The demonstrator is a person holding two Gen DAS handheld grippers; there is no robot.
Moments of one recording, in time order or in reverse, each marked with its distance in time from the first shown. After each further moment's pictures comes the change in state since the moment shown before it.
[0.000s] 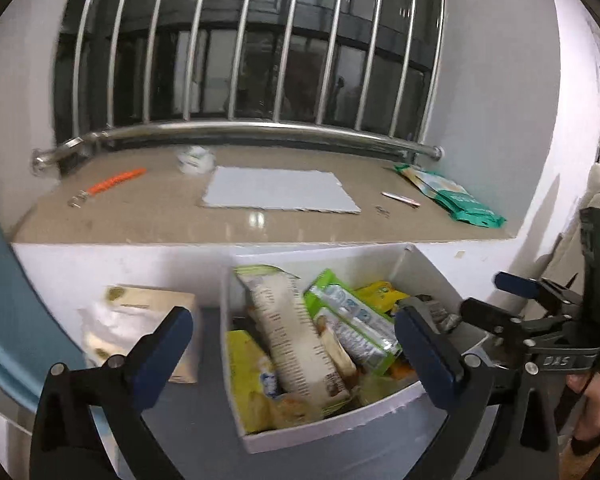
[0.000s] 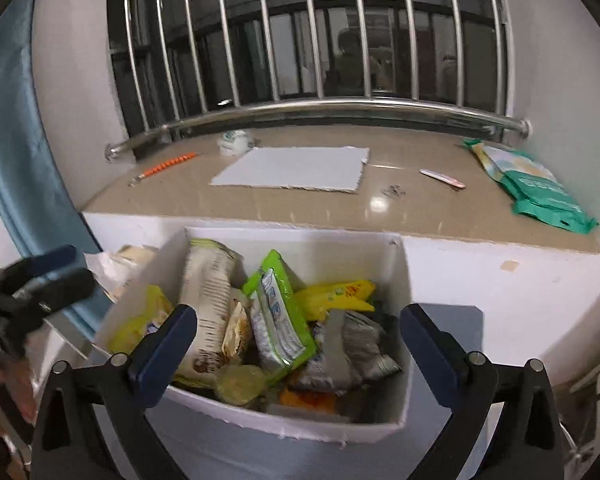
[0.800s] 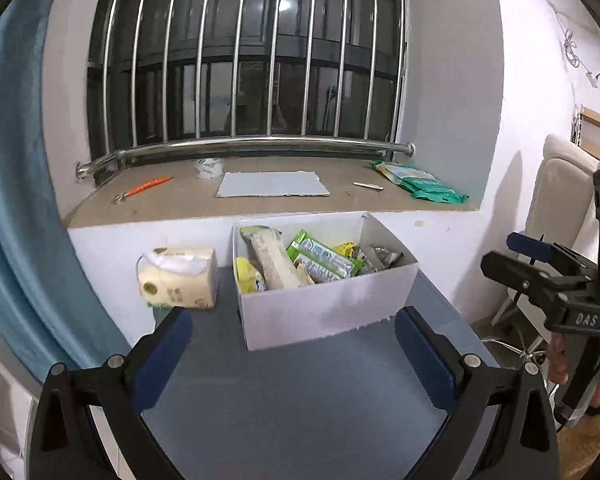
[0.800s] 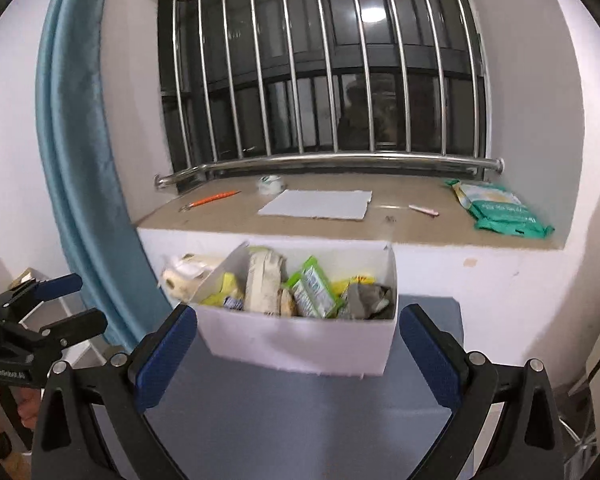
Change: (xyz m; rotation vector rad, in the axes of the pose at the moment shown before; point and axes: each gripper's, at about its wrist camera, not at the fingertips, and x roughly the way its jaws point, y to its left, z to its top) left arm -0.163 -0.045 -0.085 0.050 -0.047 0.016; right arm -0.163 0.041 -0.070 -0.049 -0.173 0.038
